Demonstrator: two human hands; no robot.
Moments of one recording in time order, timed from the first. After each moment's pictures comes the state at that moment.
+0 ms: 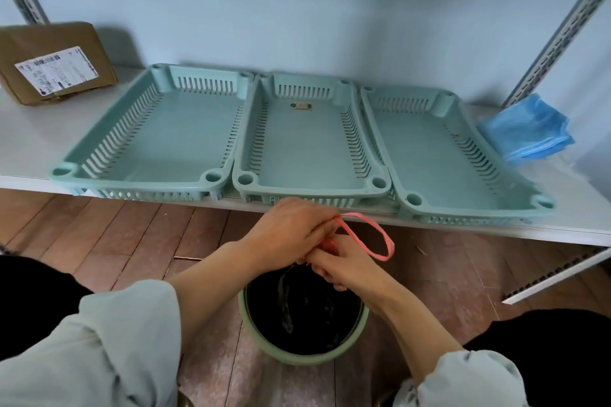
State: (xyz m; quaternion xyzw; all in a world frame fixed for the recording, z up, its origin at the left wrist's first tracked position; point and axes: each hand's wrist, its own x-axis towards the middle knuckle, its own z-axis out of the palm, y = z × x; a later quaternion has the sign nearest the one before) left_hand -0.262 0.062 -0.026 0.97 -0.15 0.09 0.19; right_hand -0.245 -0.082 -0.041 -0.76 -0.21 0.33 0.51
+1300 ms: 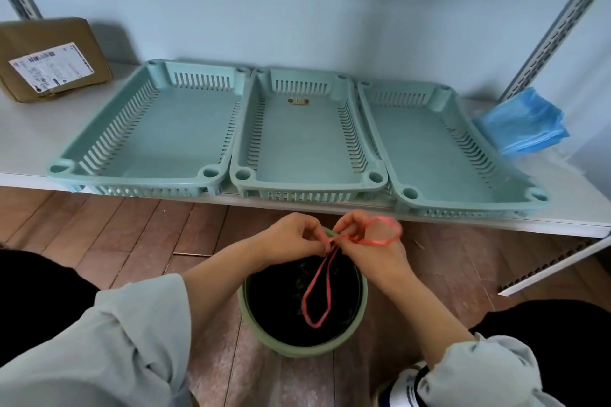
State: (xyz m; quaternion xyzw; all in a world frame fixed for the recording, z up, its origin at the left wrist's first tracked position) left_hand -0.259 0.056 -0.053 0.85 0.01 -0.13 0.52; right_hand -0.222 -0.107 -0.056 -0.89 -0.14 0.10 0.41
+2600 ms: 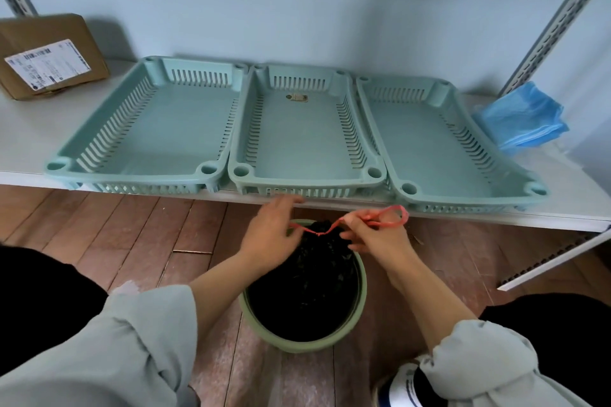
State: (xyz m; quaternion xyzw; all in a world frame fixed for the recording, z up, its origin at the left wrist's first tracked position) left_hand -0.261 0.073 -0.090 0.95 0.07 0.06 0.30; right_hand -0.212 -0.114 -0.060 -0.77 -0.03 0.16 0.62
